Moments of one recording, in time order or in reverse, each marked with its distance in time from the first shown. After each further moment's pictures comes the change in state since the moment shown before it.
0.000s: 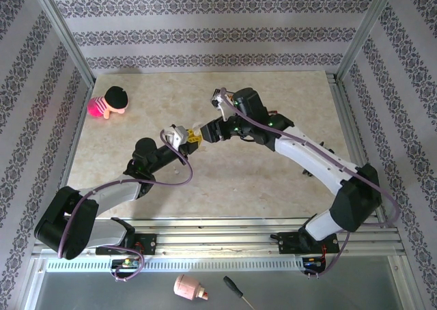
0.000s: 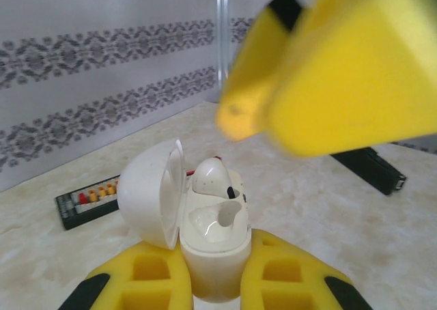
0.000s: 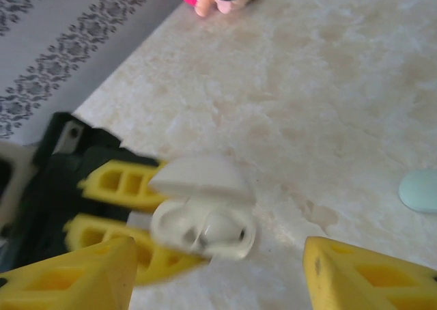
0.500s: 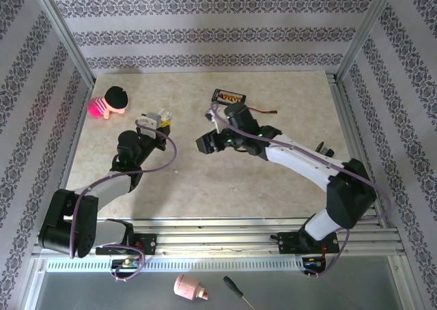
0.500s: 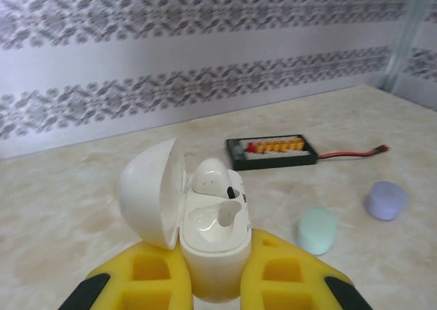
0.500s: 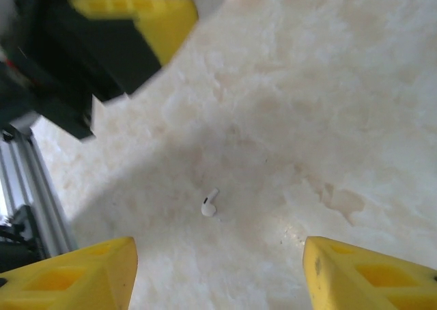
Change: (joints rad) left arm 0.266 0.000 0.009 -0.106 -0.187 -0.050; right arm 0.080 0.088 -0.129 0.154 0.045 0.037
